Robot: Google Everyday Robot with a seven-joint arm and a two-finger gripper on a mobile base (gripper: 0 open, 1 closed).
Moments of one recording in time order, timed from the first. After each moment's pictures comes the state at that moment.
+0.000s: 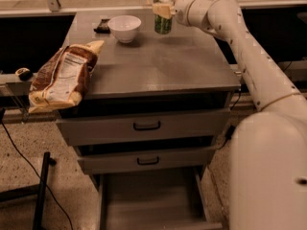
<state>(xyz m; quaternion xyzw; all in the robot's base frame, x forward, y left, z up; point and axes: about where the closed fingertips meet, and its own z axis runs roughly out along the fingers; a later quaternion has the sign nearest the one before) 0.908 -0.055 0.963 -0.28 0.67 0.19 0.66</state>
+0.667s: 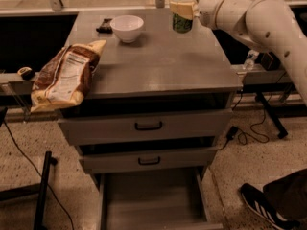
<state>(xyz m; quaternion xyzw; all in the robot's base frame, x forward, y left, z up) 0.786 -0.095 1.024 -0.33 0.62 0.13 0.70</state>
